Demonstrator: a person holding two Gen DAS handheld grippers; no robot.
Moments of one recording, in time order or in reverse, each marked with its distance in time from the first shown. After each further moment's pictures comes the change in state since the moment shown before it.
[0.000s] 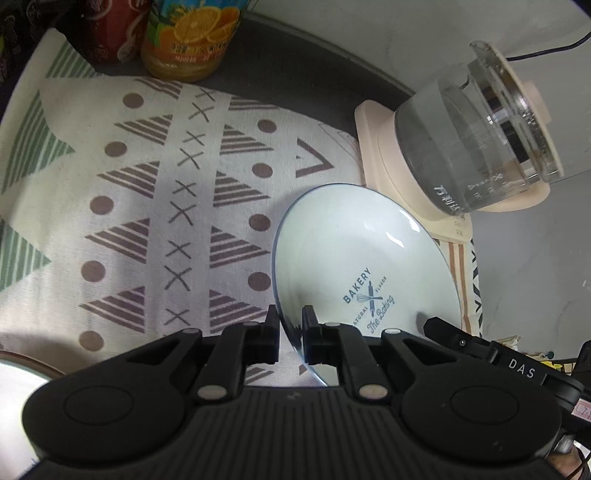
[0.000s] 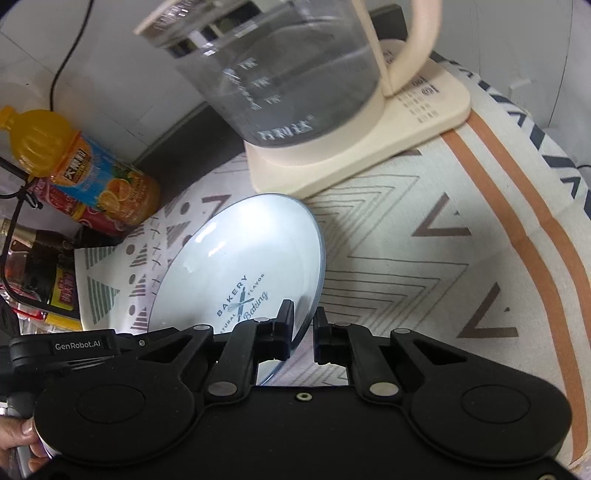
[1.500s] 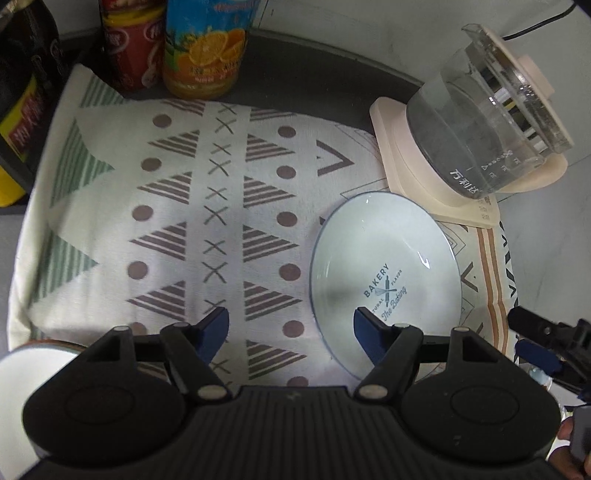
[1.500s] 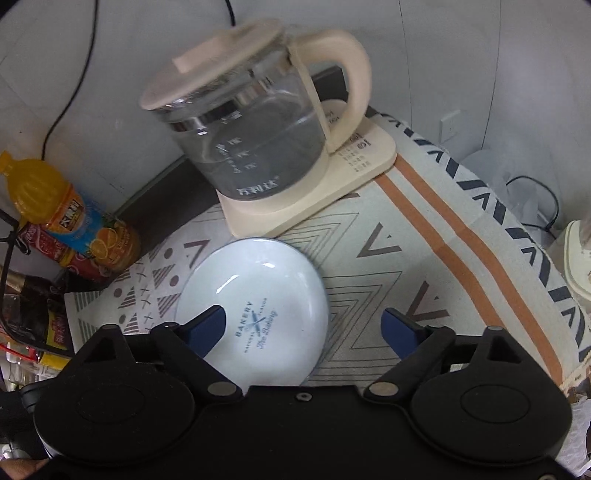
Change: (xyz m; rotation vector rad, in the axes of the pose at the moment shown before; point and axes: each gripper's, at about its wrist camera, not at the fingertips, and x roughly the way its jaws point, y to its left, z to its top) left arm -0.008 -0.021 -0.025 0.068 -0.032 0.170; right arm -0.065 0.017 -0.011 0.097 -0.141 -0.168
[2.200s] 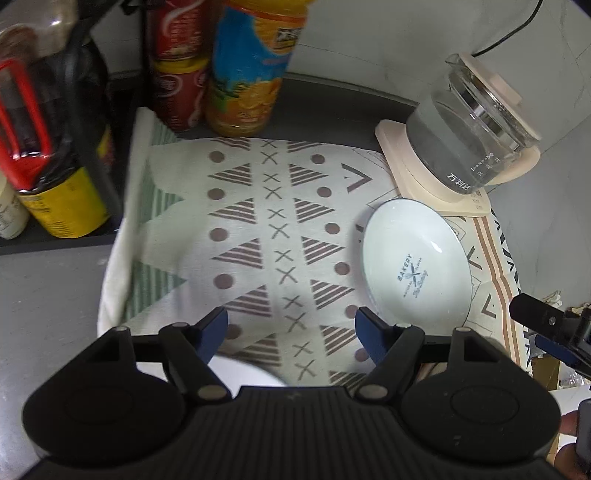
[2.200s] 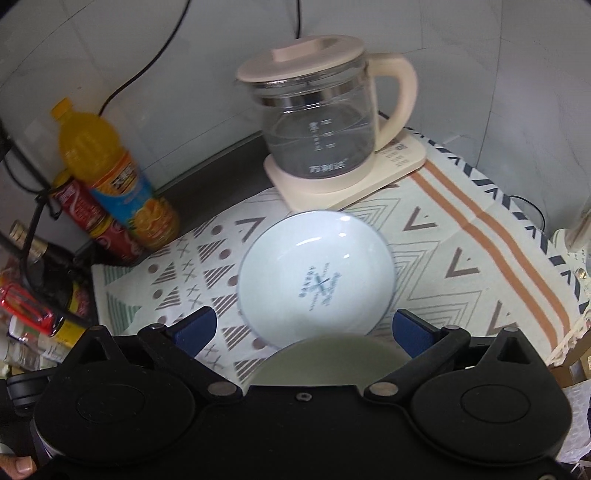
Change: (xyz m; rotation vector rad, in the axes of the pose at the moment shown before) left arm -0.063 0.051 -0.008 0.131 -0.069 -0.009; right arm -0.038 0.093 -0.064 -0.044 -0.115 -0.080
